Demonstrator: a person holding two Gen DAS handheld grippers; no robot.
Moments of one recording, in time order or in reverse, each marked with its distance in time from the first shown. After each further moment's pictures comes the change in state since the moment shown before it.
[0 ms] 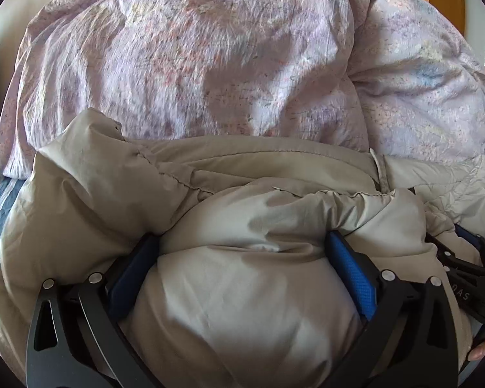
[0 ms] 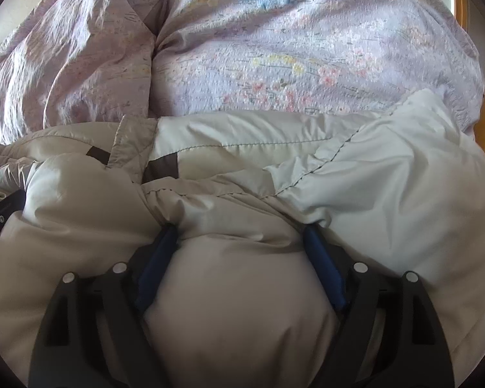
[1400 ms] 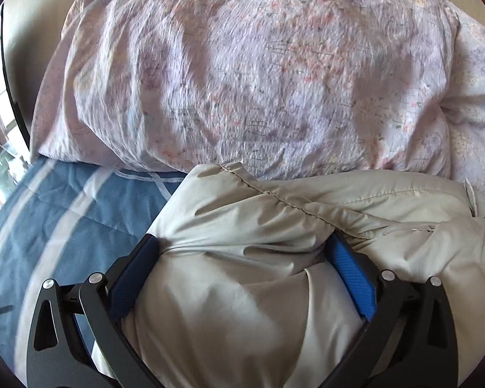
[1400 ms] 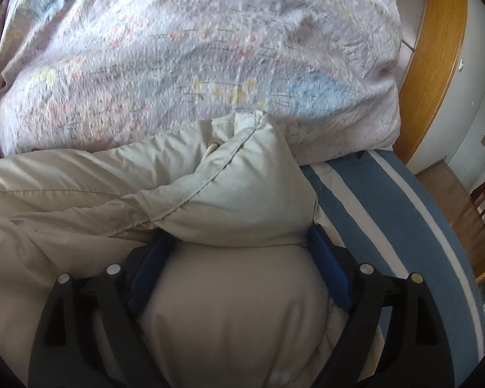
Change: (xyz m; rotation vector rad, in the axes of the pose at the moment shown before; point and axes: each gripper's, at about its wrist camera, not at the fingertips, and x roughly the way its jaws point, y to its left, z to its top) left arm 0.018 0.074 0.011 -0.100 0.017 0.182; right arm 0.020 -0.114 0.002 0.188 0.056 -0.326
